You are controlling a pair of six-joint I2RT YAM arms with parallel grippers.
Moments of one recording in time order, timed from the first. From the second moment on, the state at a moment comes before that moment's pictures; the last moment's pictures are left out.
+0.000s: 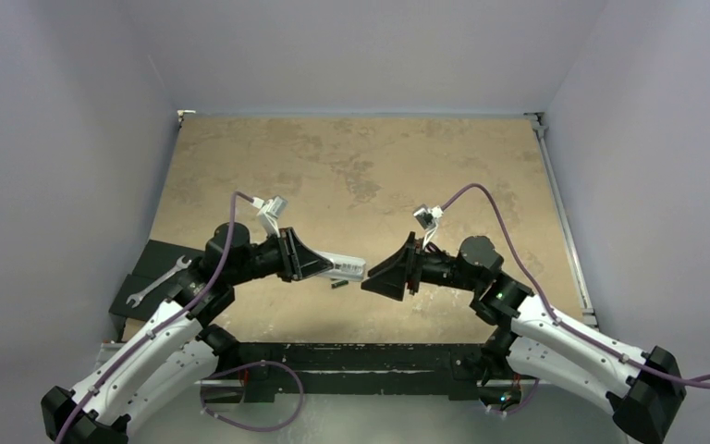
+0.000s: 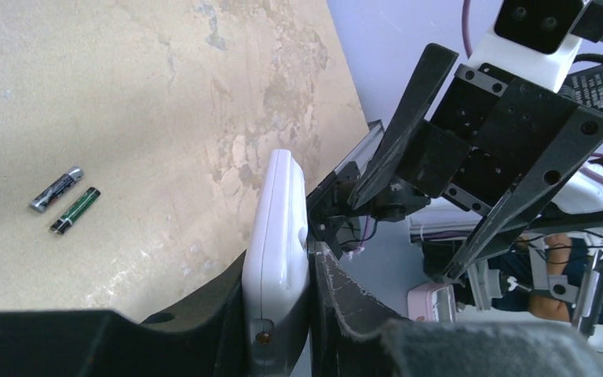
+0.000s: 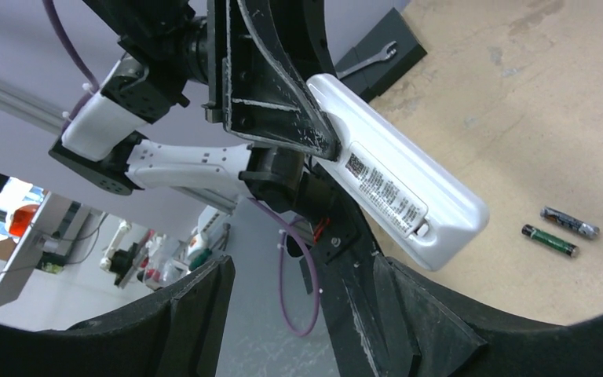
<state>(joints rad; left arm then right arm) -0.58 0.67 0.57 -0.21 0.47 -0.84 0.81 0.77 0.47 0.25 -0.51 0.82</state>
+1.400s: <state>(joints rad) -0.58 0.69 0.57 -0.16 0.49 -0.92 0.83 0.81 0.47 0.28 -0.38 0.88</state>
